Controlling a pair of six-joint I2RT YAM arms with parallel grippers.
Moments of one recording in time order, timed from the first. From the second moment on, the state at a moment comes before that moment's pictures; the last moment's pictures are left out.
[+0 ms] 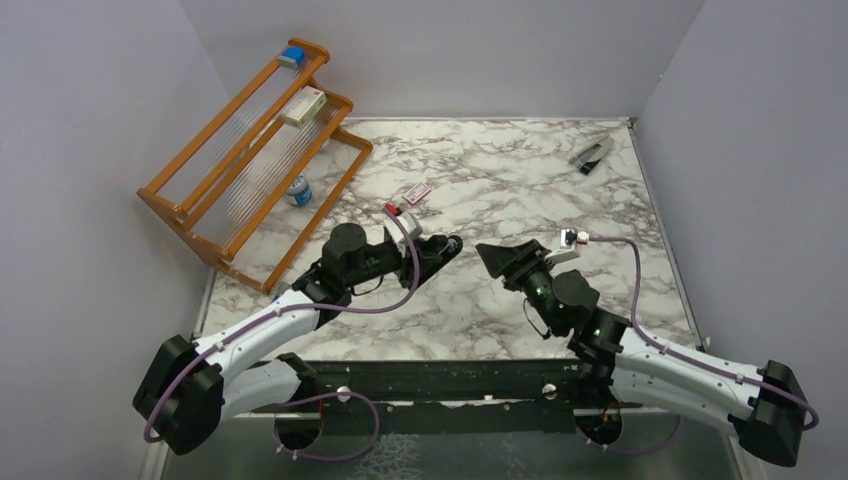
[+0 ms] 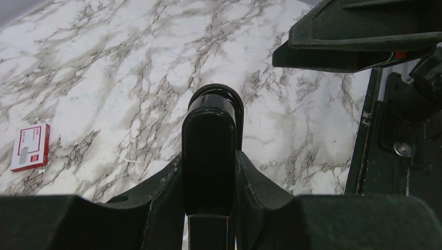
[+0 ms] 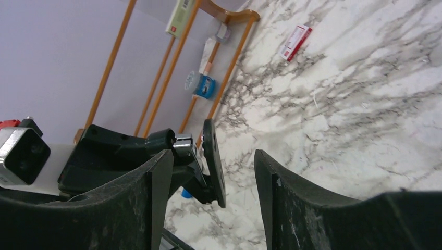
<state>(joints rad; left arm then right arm) -0.68 1.08 0.55 0.36 0.44 0.00 0.97 0.71 0.34 0.30 0.53 1.00</state>
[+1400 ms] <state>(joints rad) -0.68 1.05 0.54 0.47 0.48 -0.08 0.97 1.13 0.50 0.52 0.44 0.97</state>
